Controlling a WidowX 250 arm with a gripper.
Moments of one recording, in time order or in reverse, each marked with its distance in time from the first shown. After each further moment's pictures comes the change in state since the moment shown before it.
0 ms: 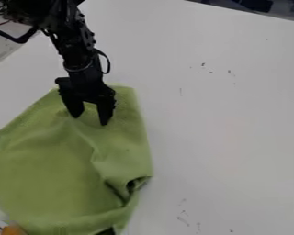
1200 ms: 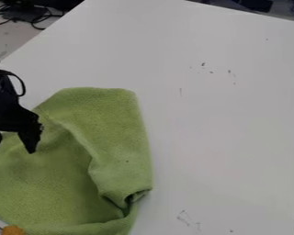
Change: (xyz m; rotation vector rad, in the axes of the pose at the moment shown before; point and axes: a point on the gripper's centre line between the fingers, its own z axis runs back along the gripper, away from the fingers) arm -0.108 0.051 0.044 0.078 -0.005 0.270
